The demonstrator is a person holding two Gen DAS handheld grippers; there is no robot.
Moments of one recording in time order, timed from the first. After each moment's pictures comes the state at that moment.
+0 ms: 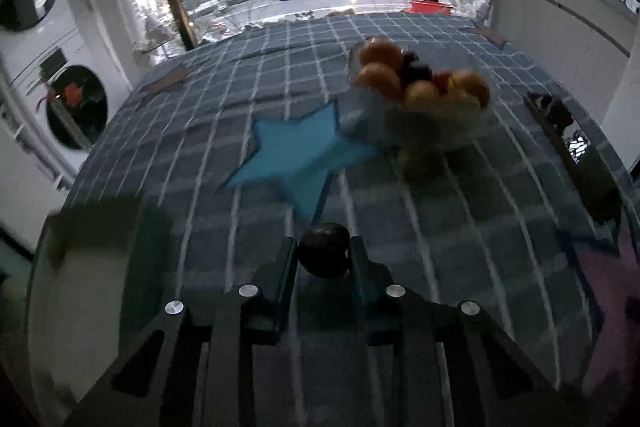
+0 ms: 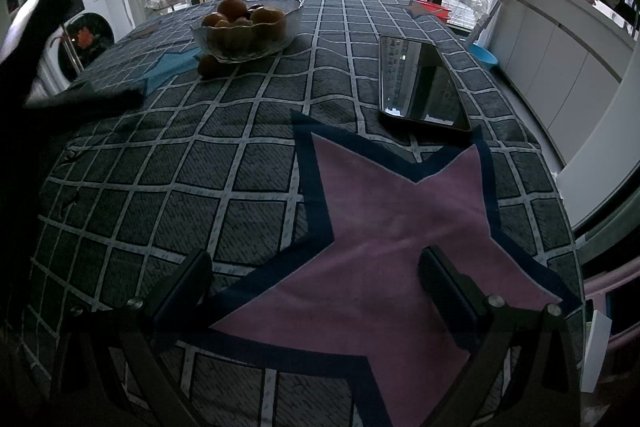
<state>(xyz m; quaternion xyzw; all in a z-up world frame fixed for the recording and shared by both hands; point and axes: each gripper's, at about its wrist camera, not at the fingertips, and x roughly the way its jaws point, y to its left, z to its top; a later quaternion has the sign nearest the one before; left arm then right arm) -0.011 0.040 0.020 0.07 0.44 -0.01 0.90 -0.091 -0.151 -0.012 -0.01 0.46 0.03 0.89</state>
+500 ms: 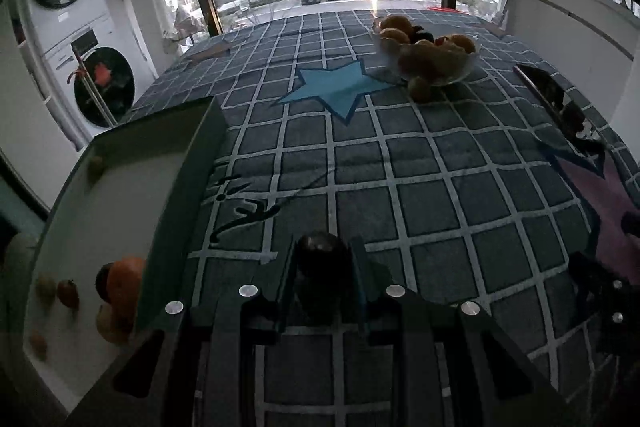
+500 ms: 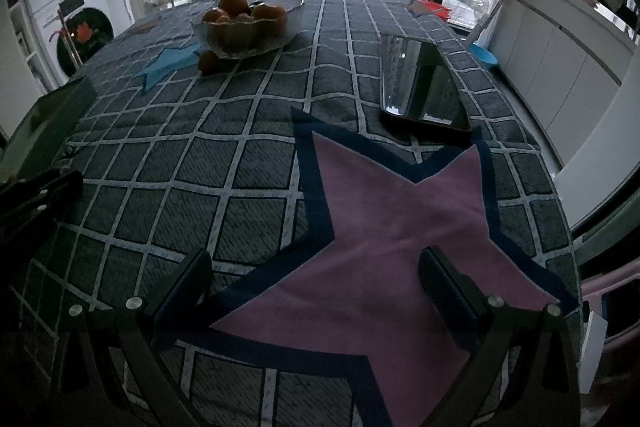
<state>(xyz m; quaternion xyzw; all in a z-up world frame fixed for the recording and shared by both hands) -0.087 0.063 0.010 0.06 0.43 0.02 0.90 -0.088 -0.150 -0.010 -0.02 0.47 0.03 0.88</state>
